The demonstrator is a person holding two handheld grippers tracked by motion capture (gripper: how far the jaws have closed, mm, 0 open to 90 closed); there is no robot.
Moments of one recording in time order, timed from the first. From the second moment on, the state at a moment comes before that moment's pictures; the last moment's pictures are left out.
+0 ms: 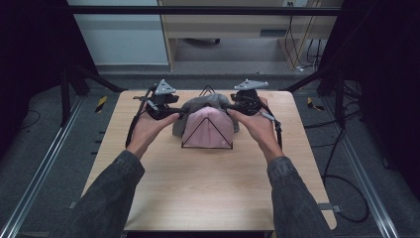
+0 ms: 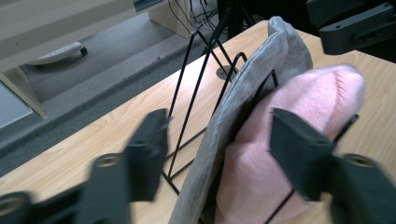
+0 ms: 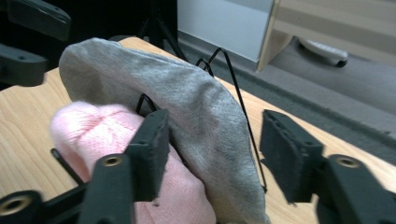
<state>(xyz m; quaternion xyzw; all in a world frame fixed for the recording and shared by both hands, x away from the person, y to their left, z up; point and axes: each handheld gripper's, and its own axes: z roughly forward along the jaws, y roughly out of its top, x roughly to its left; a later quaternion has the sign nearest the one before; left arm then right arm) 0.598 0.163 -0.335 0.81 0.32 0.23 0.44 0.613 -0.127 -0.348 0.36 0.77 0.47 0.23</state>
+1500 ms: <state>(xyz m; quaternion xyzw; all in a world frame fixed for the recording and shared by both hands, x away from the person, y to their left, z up) 0.484 0.215 -0.358 0.86 0.28 0.21 0.37 0.505 -0.186 -0.345 0.36 0.78 0.45 0.25</state>
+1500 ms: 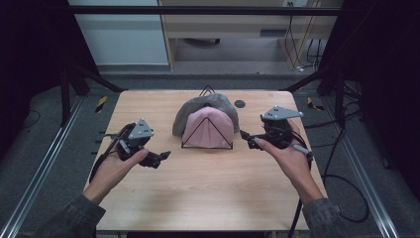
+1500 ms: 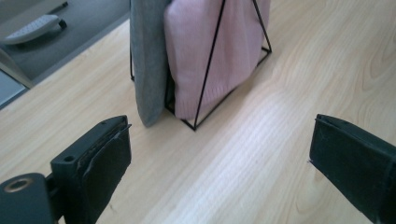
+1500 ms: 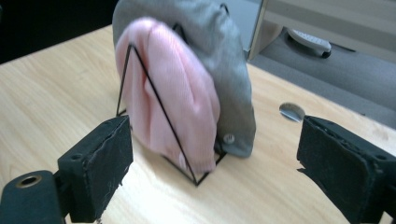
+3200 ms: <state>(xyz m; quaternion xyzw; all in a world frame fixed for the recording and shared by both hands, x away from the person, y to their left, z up) 0.466 0.255 -0.481 0.91 0.31 0.12 0.25 0.468 -0.213 -0.489 0.42 0.83 0.34 0.14</state>
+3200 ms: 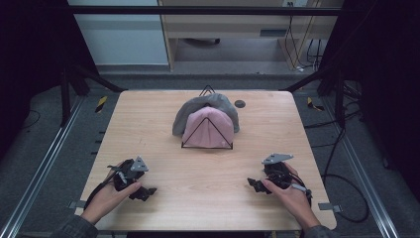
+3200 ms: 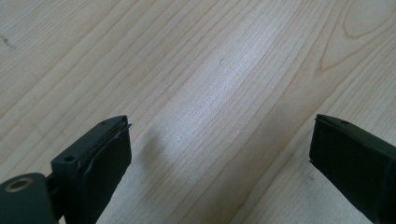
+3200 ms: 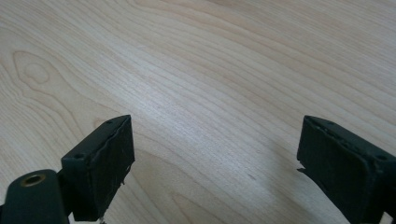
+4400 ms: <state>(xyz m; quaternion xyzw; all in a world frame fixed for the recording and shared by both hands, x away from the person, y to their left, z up) 0.467 0.257 -0.498 0.89 0.32 0.12 0.29 0.468 -0.204 -0.513 0.42 0.82 0.35 0.18</state>
